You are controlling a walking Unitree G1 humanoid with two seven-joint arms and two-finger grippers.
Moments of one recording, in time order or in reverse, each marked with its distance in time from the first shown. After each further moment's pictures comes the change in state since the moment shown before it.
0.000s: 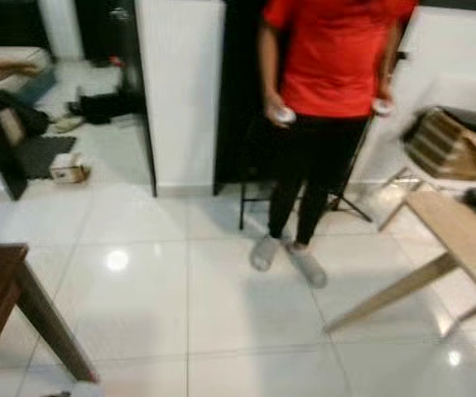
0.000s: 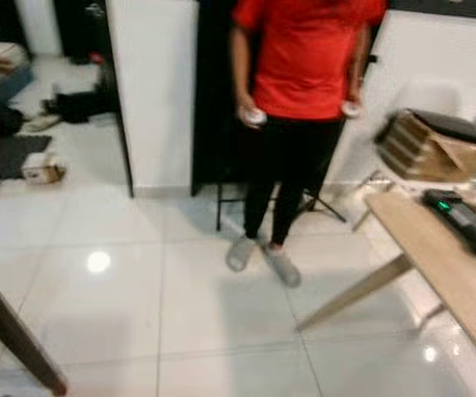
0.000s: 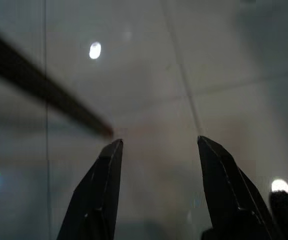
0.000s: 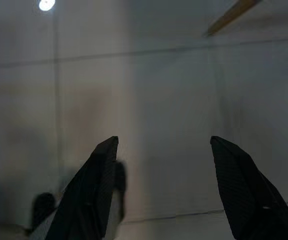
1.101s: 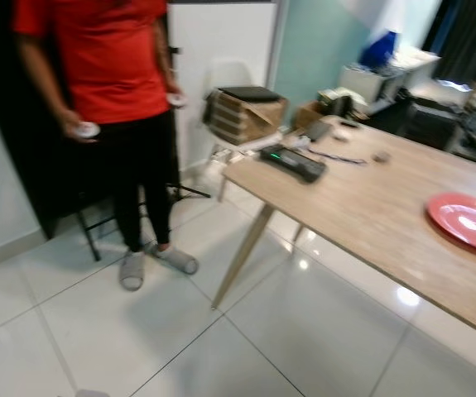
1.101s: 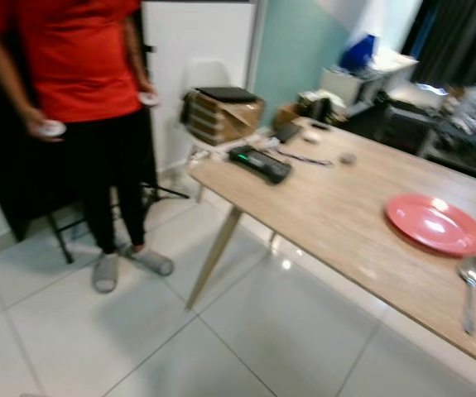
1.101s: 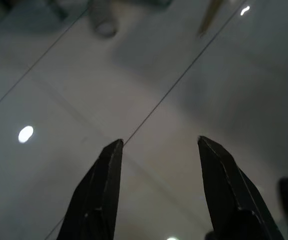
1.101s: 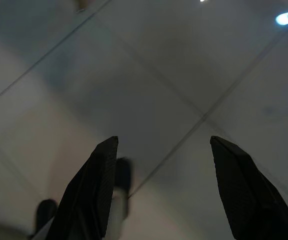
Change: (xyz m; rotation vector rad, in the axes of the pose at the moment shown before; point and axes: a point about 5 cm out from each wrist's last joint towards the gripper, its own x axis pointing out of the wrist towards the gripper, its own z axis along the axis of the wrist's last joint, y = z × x) left arm 0.001 -0.002 -0.006 -0.004 0.002 -0.001; right arm -0.001 -0.001 -0.007 0.009 0.005 -0.004
